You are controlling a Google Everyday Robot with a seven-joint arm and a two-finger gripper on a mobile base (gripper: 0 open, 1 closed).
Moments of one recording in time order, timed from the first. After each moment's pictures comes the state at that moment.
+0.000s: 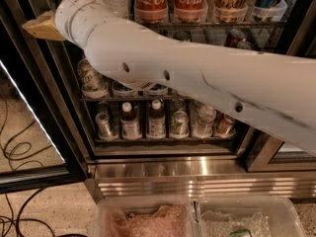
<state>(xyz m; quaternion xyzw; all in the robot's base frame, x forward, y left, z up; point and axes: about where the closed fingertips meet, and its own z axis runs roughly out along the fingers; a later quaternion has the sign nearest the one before) 0.622 0.202 1.077 -0.37 0.55 0.06 0.74</state>
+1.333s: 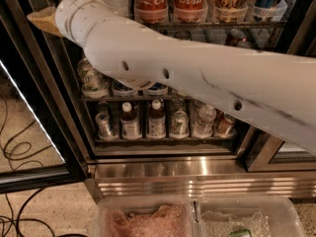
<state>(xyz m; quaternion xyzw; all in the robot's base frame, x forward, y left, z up) 0.627 0.199 1.078 -0.37 0.55 0.06 0.75</state>
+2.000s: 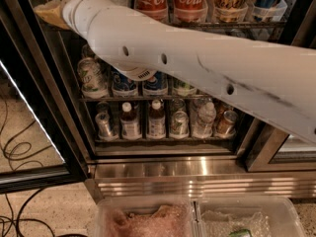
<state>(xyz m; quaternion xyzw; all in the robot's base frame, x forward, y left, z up) 0.651 0.197 1.083 -0.36 0.55 0.05 0.75</state>
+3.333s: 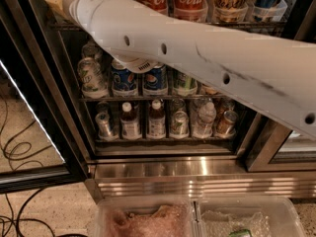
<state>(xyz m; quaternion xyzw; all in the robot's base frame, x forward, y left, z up) 0.668 0.194 1.089 -0.37 0.55 0.04 0.75</state>
